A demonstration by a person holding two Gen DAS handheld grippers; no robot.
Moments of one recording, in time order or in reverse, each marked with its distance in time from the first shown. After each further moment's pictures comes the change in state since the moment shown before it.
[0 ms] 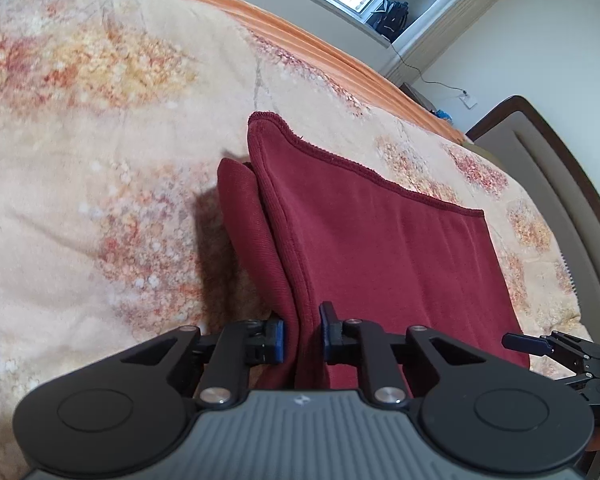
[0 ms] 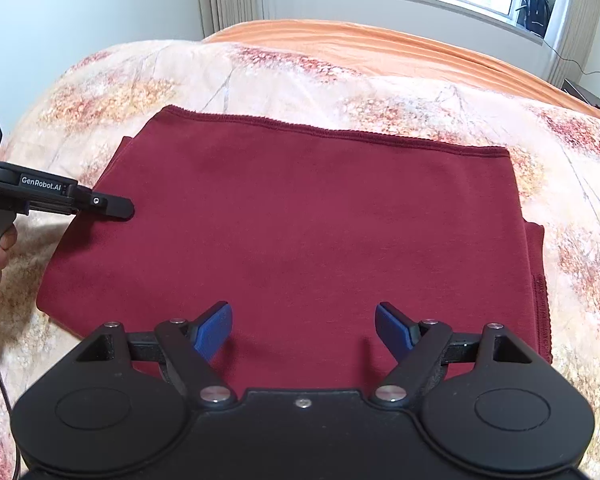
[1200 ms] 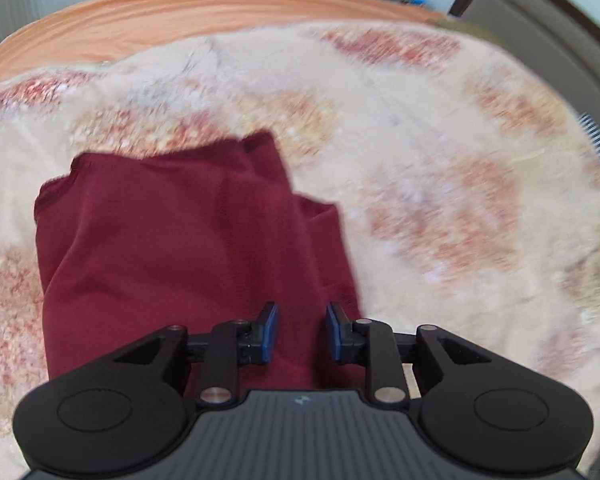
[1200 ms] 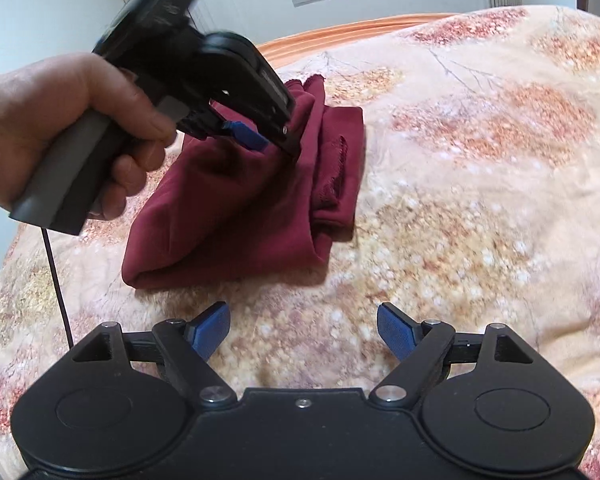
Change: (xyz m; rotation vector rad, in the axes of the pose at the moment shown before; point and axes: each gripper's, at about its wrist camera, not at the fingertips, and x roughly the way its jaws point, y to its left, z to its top) left arm 0.172 -0.352 -0.005 0.283 0.195 0.185; right arm -0.087 -0.162 -0.139 0.298 -0.076 0.139
